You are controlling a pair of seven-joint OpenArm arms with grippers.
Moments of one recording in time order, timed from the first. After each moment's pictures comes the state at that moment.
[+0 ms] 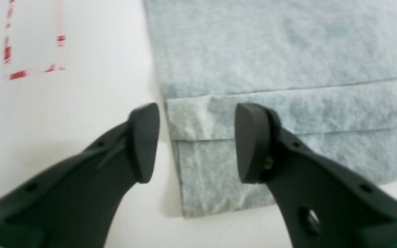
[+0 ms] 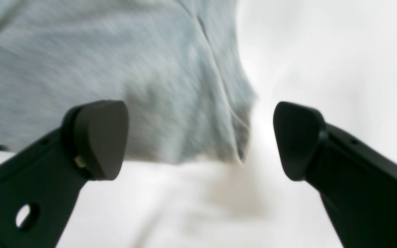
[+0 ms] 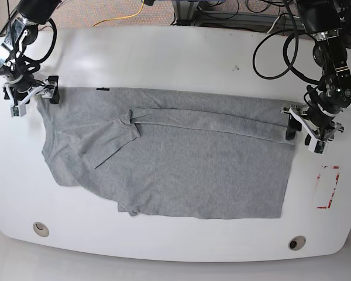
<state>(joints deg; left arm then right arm) 2.5 -18.1 -19.9 94.4 -17.2 -31.5 45.0 -7.8 21.2 39.4 78.5 21.9 40.3 -47.8</state>
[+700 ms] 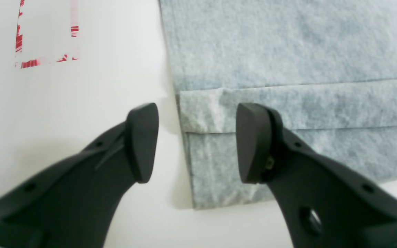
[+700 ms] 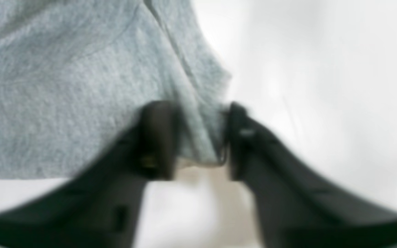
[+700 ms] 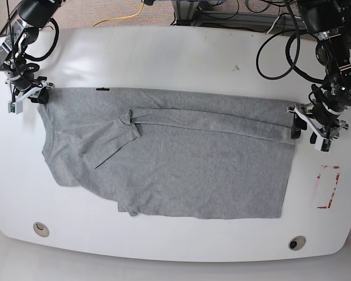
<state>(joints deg) 2.8 -18.1 -23.2 93.9 -17.2 -31.9 45.0 -5.6 21.2 41.8 68.8 22.0 40.3 -42.3</state>
